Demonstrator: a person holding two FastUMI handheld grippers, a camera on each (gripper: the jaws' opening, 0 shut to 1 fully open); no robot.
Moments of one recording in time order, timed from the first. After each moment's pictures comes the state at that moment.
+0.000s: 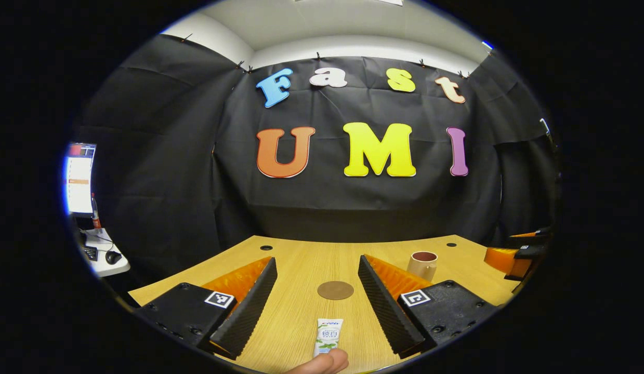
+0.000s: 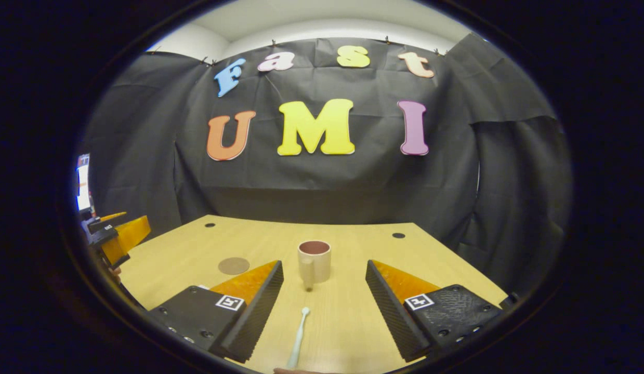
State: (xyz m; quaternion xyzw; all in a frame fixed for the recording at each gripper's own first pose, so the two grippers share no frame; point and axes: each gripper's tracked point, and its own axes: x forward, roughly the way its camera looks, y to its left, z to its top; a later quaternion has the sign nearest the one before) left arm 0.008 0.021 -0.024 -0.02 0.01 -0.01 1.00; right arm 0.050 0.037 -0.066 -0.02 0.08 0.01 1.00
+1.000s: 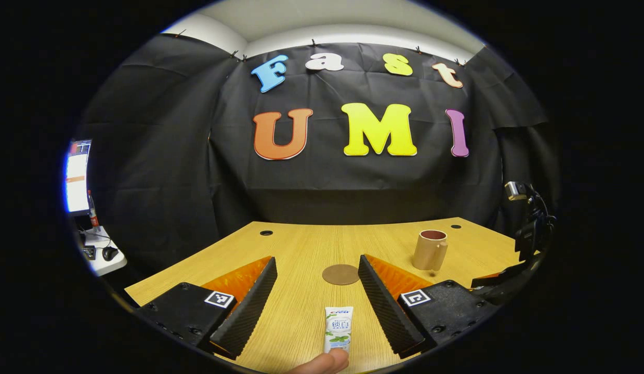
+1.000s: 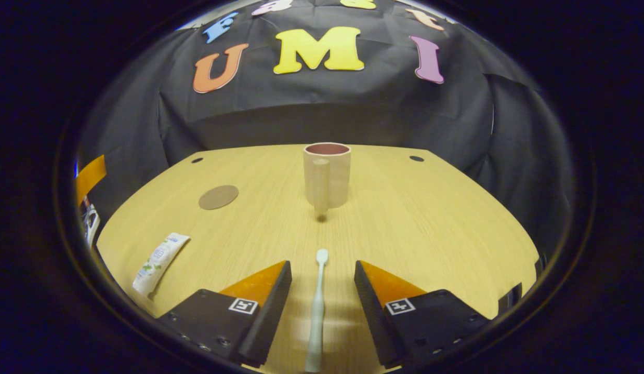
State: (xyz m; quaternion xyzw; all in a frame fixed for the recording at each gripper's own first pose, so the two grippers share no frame) left arm 0.022 0.028 -0.068 -0.02 0.06 -0.01 1.00; right arm 0.092 0.052 -0.214 0.00 0.26 -0.02 0.96
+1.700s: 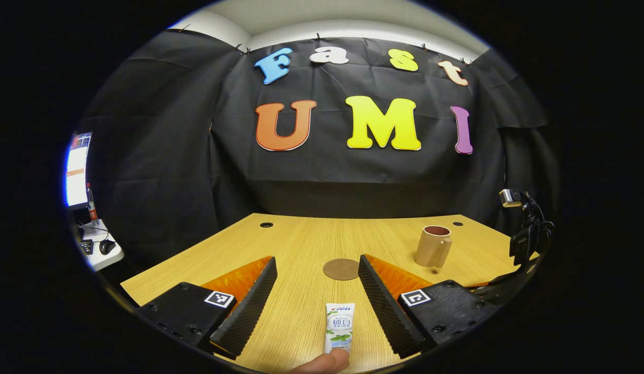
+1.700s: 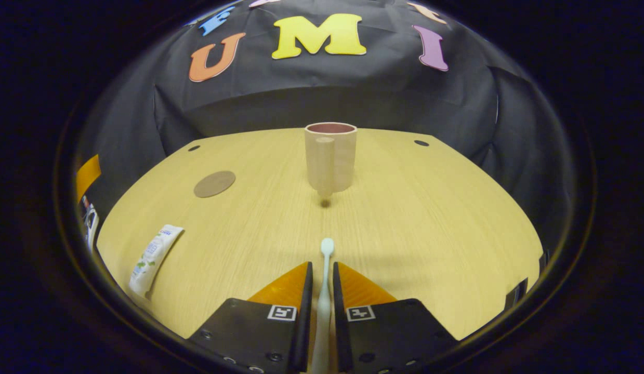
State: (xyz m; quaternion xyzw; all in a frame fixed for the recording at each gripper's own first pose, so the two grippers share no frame) left arm 0.027 0.031 -0.082 -0.03 0.08 -0.01 1.00; right arm 0.095 0.059 -0.231 -0.01 0.30 -0.01 0.95
